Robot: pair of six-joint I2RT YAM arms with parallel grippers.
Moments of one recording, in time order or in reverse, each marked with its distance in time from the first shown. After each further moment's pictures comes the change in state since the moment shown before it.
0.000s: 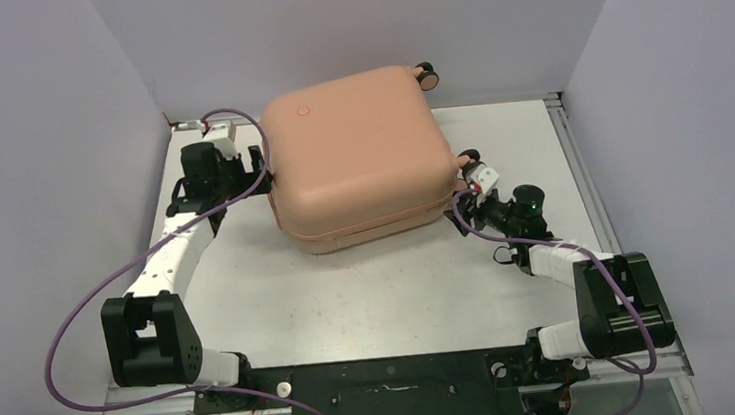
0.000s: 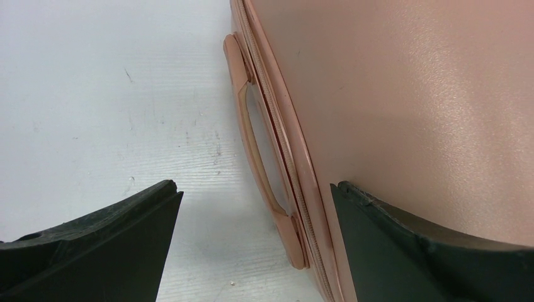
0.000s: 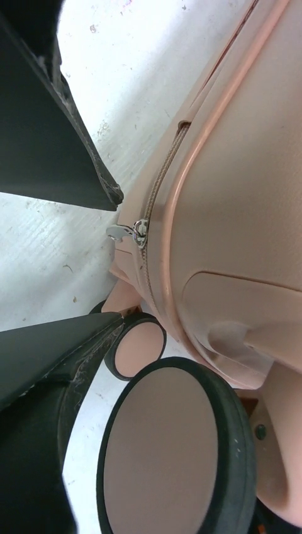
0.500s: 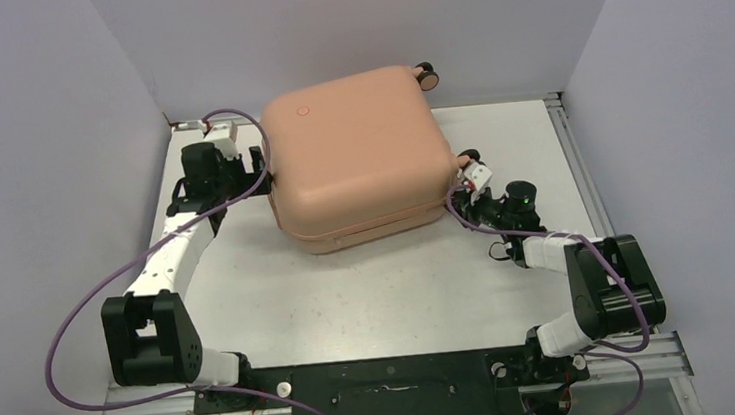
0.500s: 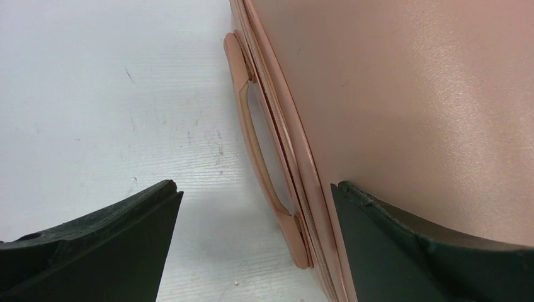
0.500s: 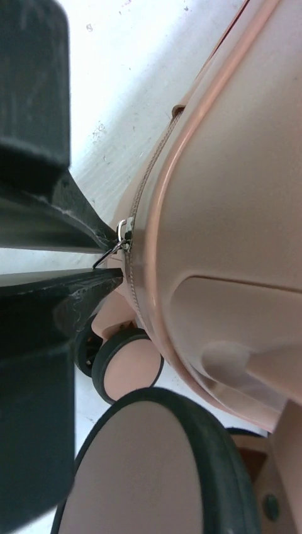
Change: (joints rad) left arm 0.001 -0.004 0.000 0.000 0.002 0.018; right arm 0.024 0.106 0.046 0.022 -0.016 0.017
